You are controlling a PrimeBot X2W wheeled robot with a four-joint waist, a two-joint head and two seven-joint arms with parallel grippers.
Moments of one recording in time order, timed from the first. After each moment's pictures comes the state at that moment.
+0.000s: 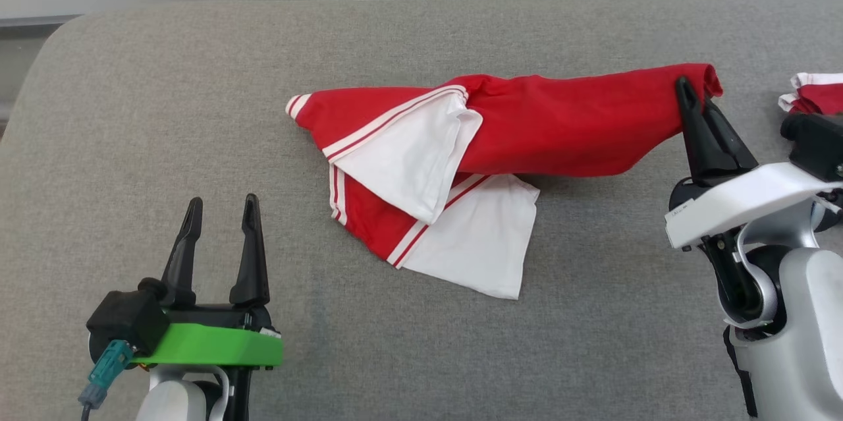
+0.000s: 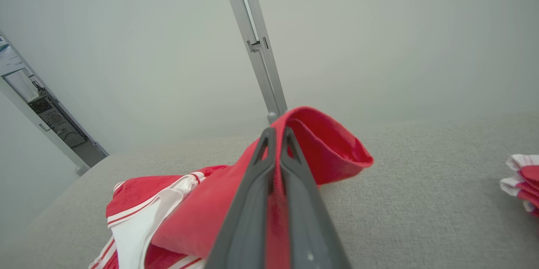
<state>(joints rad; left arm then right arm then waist) -0.10 0.05 -0.08 0.09 -0.35 -0.13 -0.26 -0.33 -0.13 0.00 -0.01 0.40 0.13 0.12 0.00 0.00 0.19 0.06</state>
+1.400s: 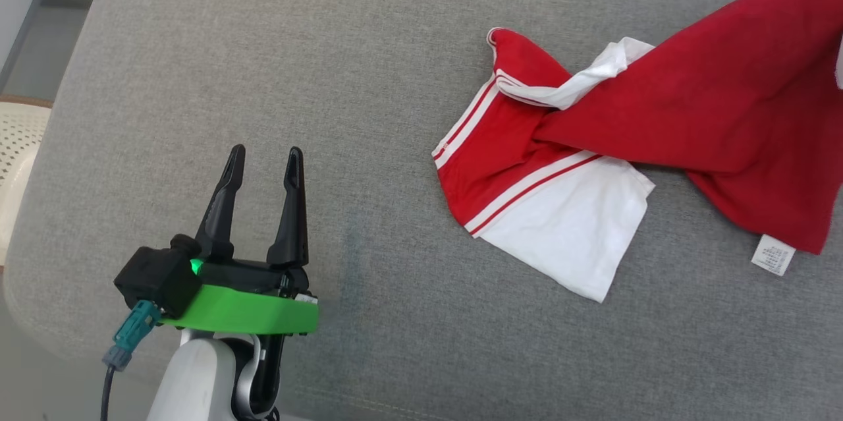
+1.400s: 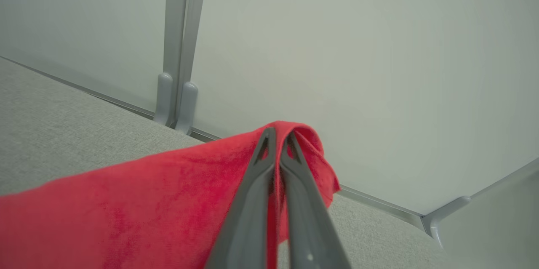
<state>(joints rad) -0.20 0.05 -0.19 0.06 -0.39 -0.12 -0.26 -0.88 -0.48 0.01 0.68 -0.04 0.13 -0.06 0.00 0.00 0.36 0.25</state>
